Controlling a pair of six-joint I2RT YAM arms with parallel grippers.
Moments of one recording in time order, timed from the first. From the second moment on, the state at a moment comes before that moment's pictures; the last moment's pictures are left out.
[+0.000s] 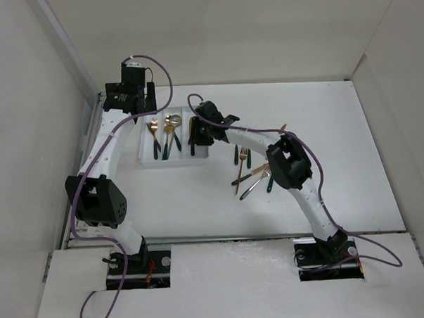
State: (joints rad) left arm -0.17 1.66 1.68 -0.75 -0.45 -0.08; right arm 0.70 2.41 2.01 -0.39 -0.05 0.72
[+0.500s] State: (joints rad) left arm -0.17 1.66 1.68 -0.75 -0.45 -0.08; right arm 0.68 1.90 1.73 -0.39 0.14 0.71
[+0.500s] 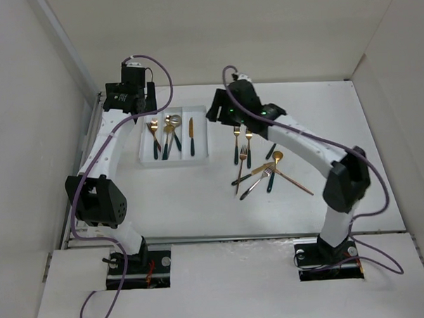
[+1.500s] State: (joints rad) left arm -0.17 1.66 1.68 -0.76 -0.25 -0.06; right arm 0.24 1.65 1.19 -0.83 0.11 0.19
